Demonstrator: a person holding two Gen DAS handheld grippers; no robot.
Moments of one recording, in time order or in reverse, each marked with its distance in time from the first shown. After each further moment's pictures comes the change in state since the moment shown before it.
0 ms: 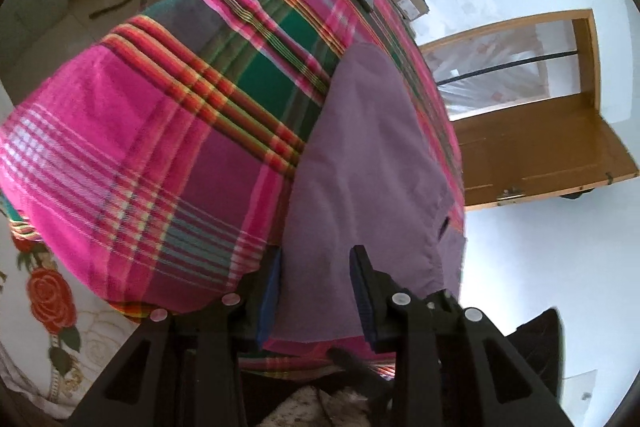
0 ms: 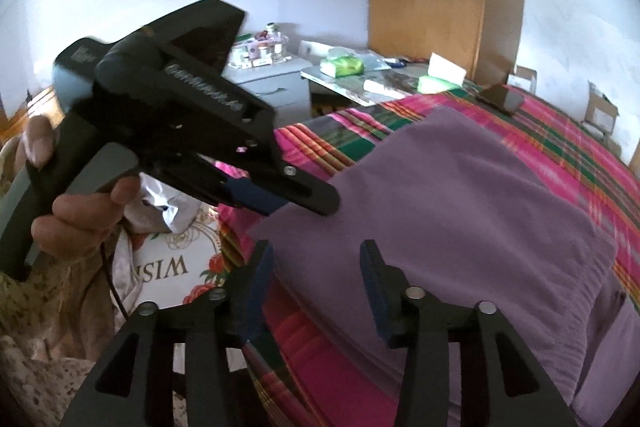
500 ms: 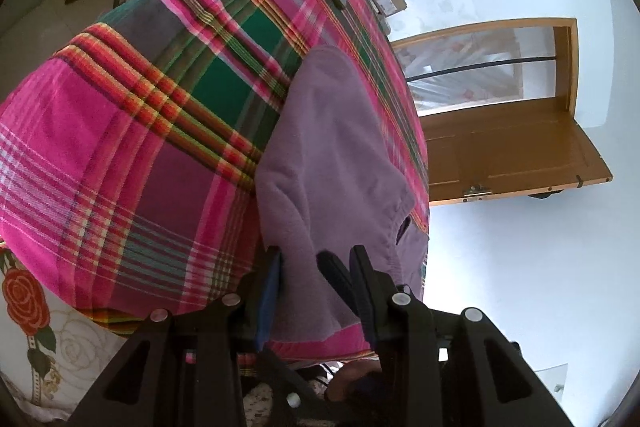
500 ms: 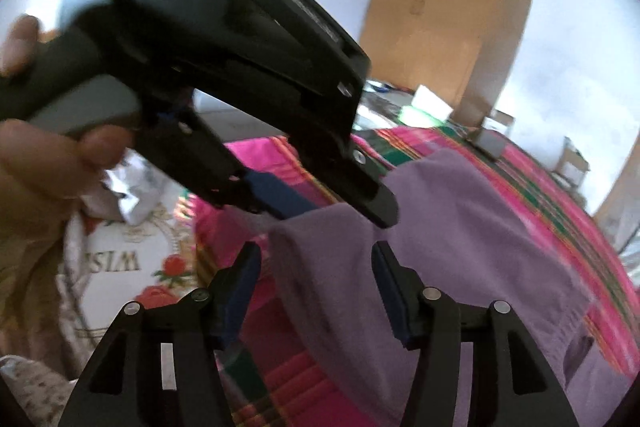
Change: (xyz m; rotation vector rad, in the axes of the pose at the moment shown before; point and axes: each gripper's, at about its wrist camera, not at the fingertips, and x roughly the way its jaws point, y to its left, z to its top) left arm -0.004 -0.008 0.006 -0.015 0.028 -0.106; right arm 0.028 0.033 0.007 -0.138 -0.023 -0.208
